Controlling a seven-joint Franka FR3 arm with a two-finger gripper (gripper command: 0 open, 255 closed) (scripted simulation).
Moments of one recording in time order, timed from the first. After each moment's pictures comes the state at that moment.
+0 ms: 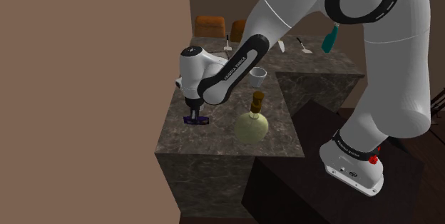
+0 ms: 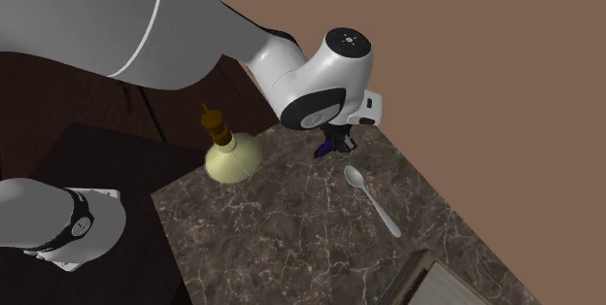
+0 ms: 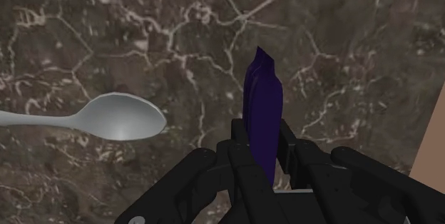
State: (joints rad) arm 0.33 0.53 0.25 -2.00 -0.22 2.54 -0.10
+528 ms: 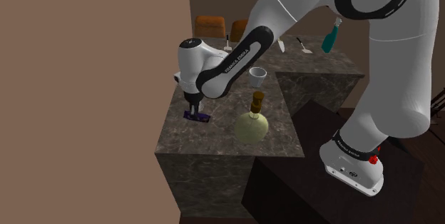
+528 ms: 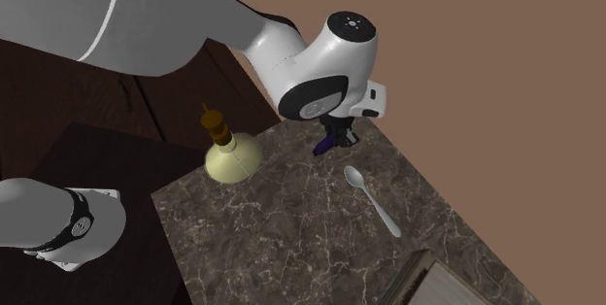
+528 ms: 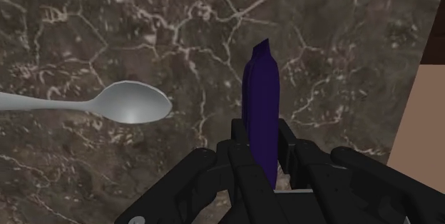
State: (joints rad) arm 0.32 0.48 0.27 -2.00 -0.20 2.49 -0.11
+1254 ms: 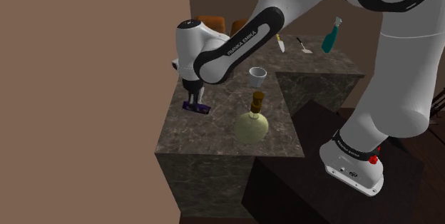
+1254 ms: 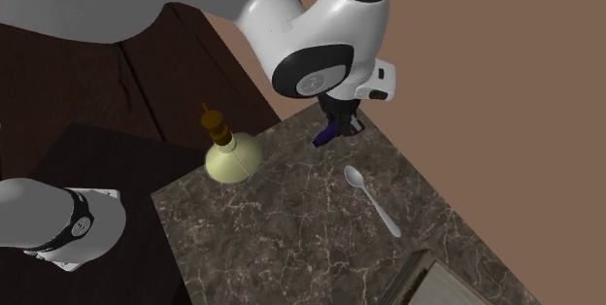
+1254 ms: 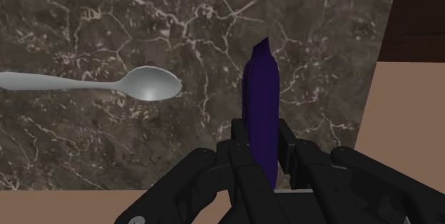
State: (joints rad) arm 0.29 0.37 0.29 -2.00 -0.15 2.38 -0.14
